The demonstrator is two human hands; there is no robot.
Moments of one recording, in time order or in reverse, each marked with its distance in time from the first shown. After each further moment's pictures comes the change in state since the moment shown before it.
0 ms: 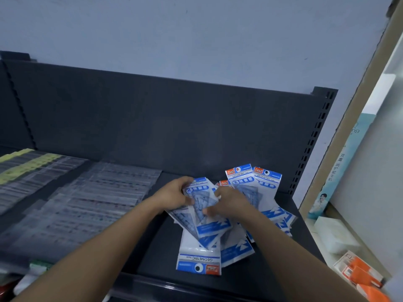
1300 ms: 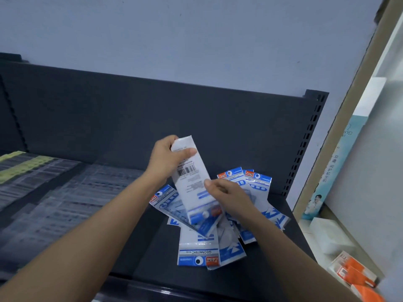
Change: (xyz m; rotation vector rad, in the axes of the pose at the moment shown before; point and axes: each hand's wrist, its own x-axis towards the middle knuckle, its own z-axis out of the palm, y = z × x) left_hand -0.018 0.089 -0.035 -0.472 0.502 0.268; right_hand -0.017 0.011 -0.010 0.663 0.095 -0.237
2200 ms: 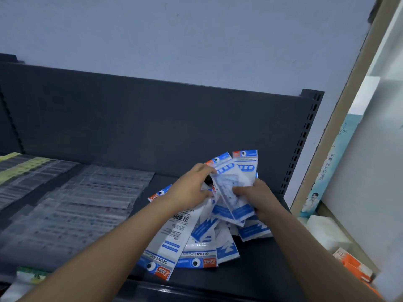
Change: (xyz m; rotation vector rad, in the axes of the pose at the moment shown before) left_hand -0.026 -0.035 0.036 0.737 -0.521 0.246; right_hand 0.011 0.028 -0.042 0.318 0.235 0.290
